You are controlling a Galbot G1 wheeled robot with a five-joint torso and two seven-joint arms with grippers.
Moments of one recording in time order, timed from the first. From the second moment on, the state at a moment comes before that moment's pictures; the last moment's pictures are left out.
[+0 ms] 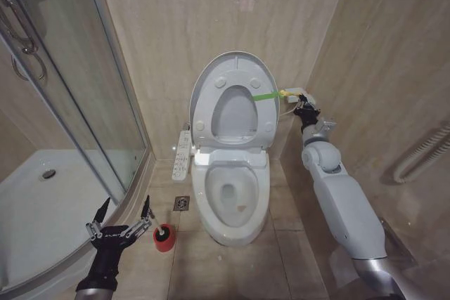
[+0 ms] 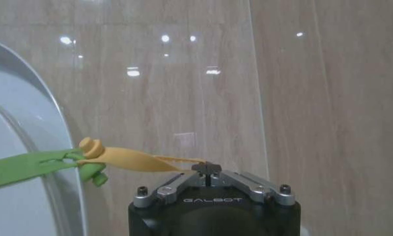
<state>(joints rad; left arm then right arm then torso) 1.87 -1.33 -0.60 -2.40 -0.26 -0.15 -0.12 -0.57 1.18 0.43 1.54 0.45 -0.09 0.23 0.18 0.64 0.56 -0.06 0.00</state>
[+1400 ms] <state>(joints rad) 1.87 -1.33 -0.60 -2.40 -0.26 -0.15 -0.12 -0.68 1.14 0.47 1.62 0.41 -0.06 0.21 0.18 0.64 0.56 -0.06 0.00</state>
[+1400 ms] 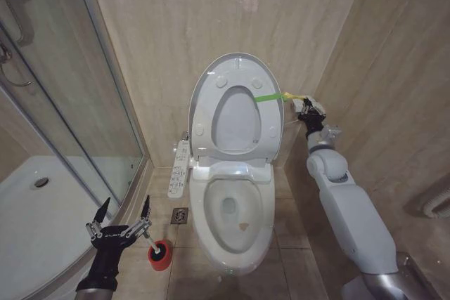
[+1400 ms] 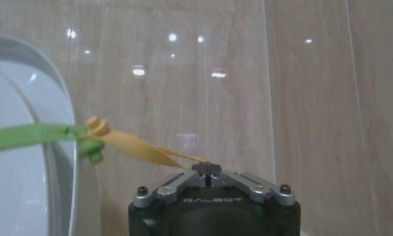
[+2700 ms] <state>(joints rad) 1.87 -1.33 -0.60 -2.40 -0.26 -0.15 -0.12 -0.94 1.11 0.55 1.85 0.44 -0.05 0.17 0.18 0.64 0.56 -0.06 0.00</state>
